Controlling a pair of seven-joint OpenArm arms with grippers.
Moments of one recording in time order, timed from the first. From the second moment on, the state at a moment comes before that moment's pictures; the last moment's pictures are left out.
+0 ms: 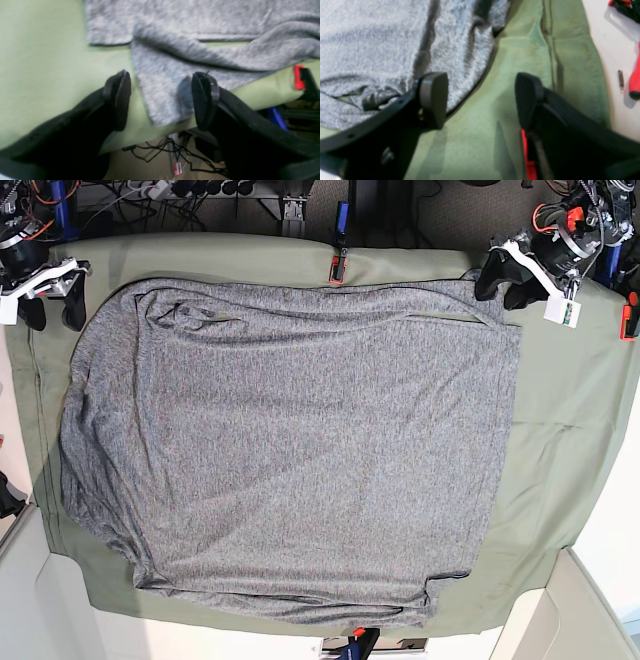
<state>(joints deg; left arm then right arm) 32.0 -18.5 -27.9 94.7 -40.0 -38.1 39.4 -32.0 20.3 26.1 100.2 33.5 23.3 -26.0</state>
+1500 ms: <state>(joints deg) 31.7 -18.8 -24.4 94.7 -38.0 -38.3 40.6 -21.0 20.3 19.1 91.5 31.3 21.6 -35.8</state>
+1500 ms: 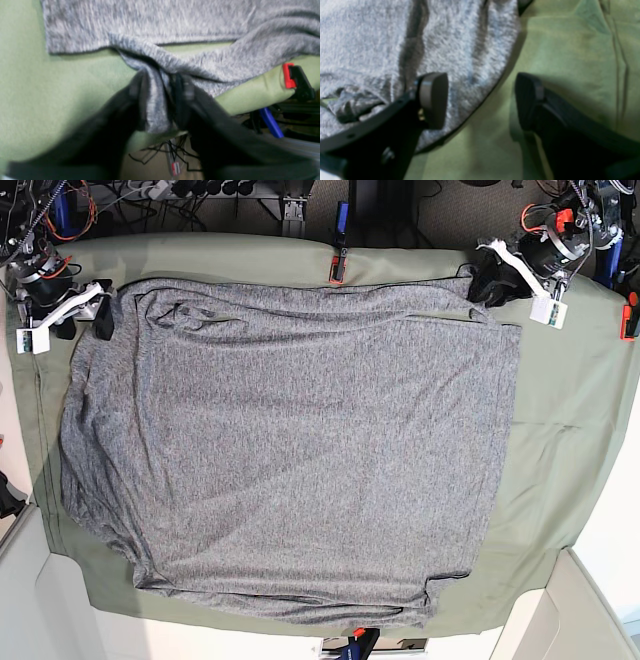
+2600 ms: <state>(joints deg) 24.5 -26.5 -32.1 100.3 -45.6 -38.6 44.6 -14.8 20.1 26.1 94.2 33.6 23.8 -40.3</state>
